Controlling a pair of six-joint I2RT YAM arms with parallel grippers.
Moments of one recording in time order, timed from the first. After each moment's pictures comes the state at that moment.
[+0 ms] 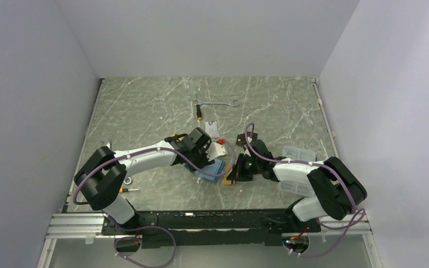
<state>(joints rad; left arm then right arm) -0.85 1.57 0.96 -0.43 0.05 0.44 0.59 1.42 0.44 0.06 -0.39 0.87</state>
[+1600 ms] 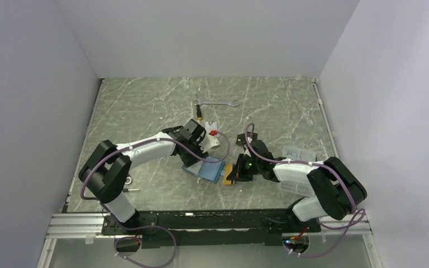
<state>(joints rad) -0.73 1.64 1.00 -0.51 0.00 0.42 0.59 1.43 0.43 0.08 -0.39 0.87</state>
